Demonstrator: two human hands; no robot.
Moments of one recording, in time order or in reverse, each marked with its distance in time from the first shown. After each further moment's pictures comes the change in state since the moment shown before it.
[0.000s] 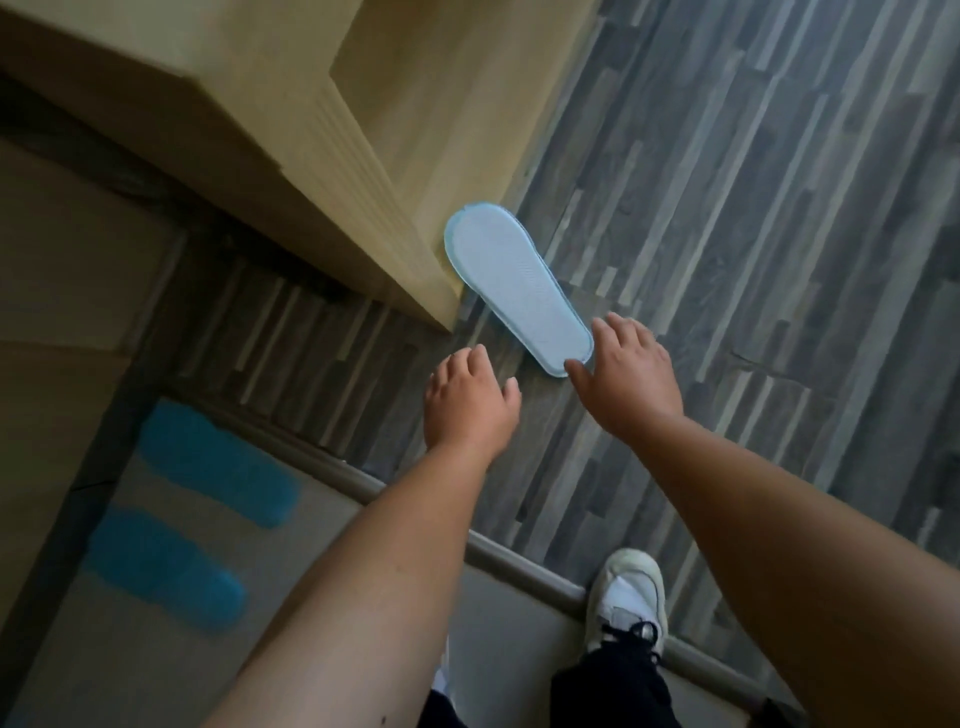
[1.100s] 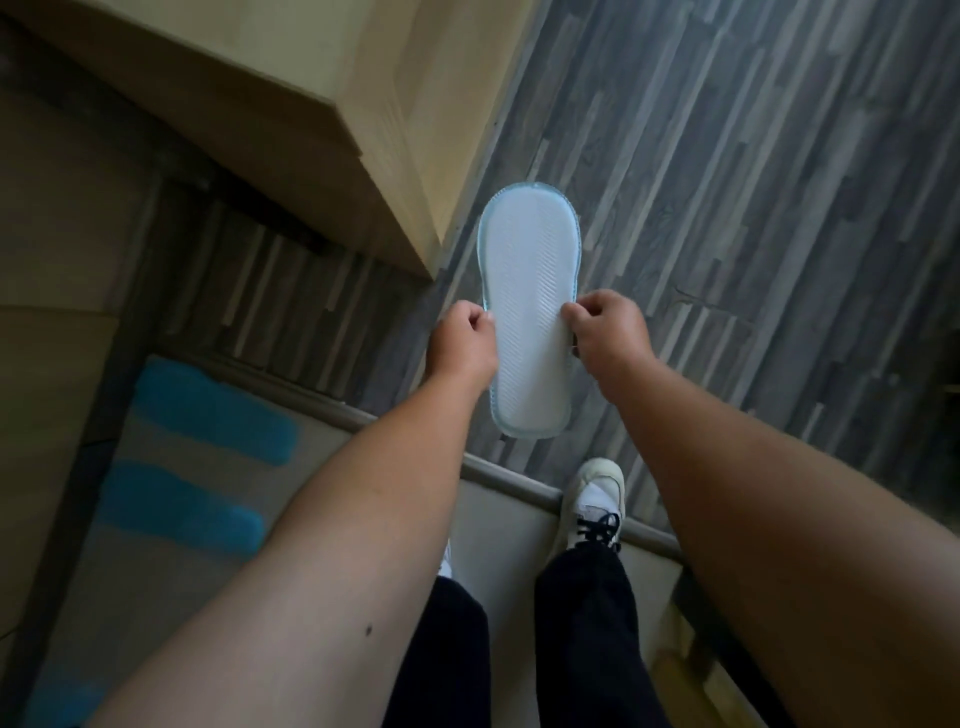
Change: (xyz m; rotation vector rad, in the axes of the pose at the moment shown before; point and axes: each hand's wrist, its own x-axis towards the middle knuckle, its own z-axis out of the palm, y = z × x) left_hand -0.039 0.016 -0.082 -0.732 -0.167 -0.259; right_hand -0.057 -0.047 -0.066 0.854 -0.026 0.558
